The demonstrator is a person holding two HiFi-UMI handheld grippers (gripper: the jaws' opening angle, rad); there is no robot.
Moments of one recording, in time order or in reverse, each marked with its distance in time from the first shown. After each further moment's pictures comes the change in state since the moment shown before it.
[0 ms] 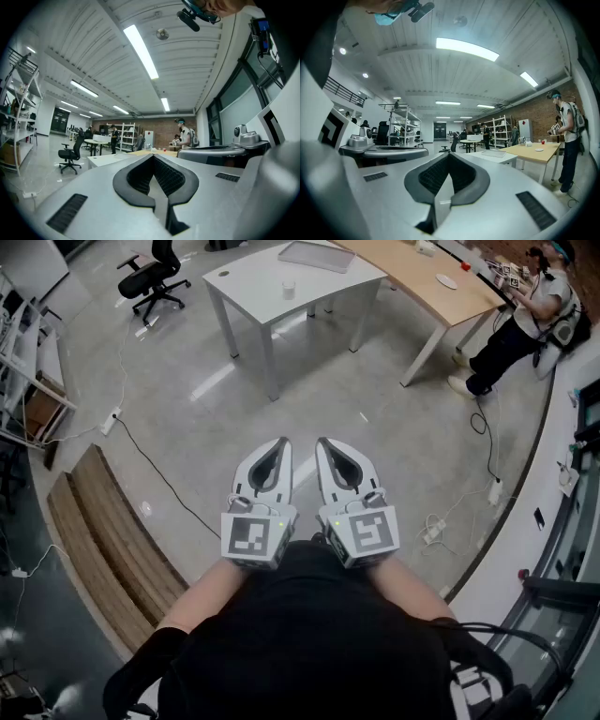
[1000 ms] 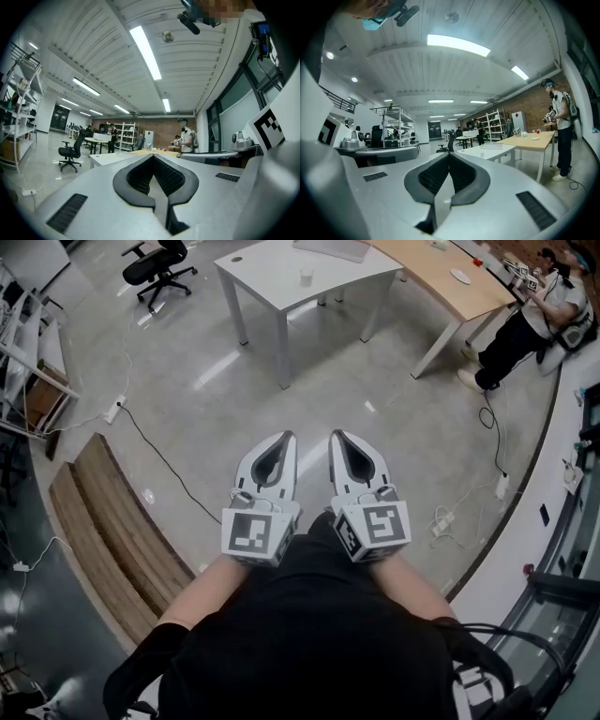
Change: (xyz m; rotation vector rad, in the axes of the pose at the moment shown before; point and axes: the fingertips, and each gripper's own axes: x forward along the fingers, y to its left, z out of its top) left arm -0.025 0.057 -0.011 -0.033 -0.012 -0.019; right arm 0.032 0.037 -0.024 0.094 0.001 -0.045
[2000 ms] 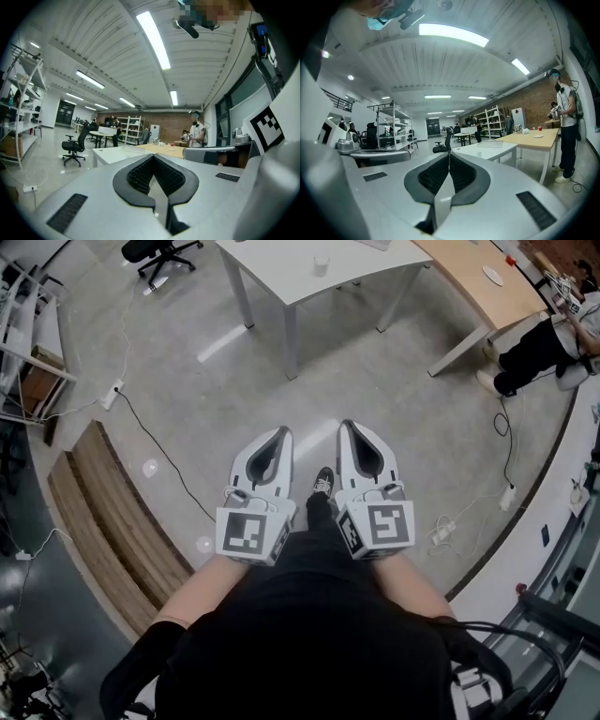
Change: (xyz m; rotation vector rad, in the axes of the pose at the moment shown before) left arm 0.139 0.090 -0.031 -0.016 0.092 0.074; right arm 0.153 -0.085 -0.015 0.007 0.045 -0.008
